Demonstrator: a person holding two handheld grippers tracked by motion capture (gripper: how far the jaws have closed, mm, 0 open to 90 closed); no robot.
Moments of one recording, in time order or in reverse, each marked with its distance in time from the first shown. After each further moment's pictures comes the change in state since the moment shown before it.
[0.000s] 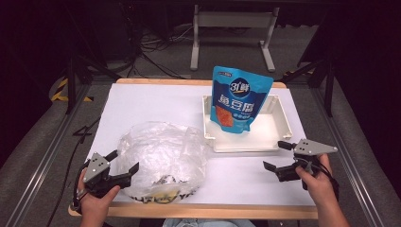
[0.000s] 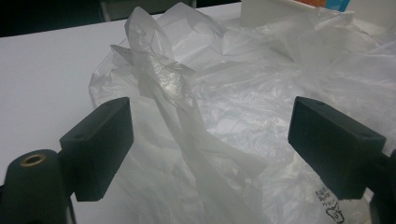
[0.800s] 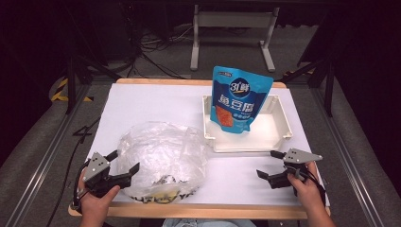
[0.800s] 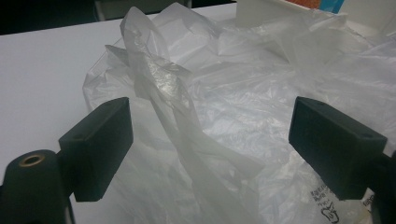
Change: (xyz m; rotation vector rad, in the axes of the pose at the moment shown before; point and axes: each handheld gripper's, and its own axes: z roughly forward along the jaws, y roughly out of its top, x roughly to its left) left arm 0.001 0.000 0.001 -0.004 -0.019 -0.006; right arm 0.003 -0.042 0.030 0.040 0.023 0.021
